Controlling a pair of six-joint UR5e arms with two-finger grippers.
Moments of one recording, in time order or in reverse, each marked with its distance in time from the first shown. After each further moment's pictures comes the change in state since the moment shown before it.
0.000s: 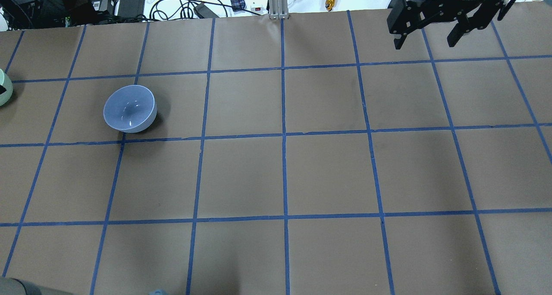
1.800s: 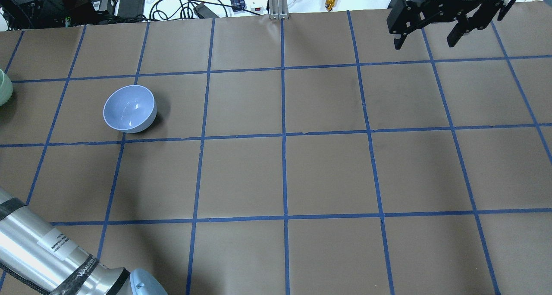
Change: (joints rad) left arm 0.248 -0.770 0.616 0.153 -0.124 0.890; right arm 0.000 0.000 0.000 0.000 0.001 0.000
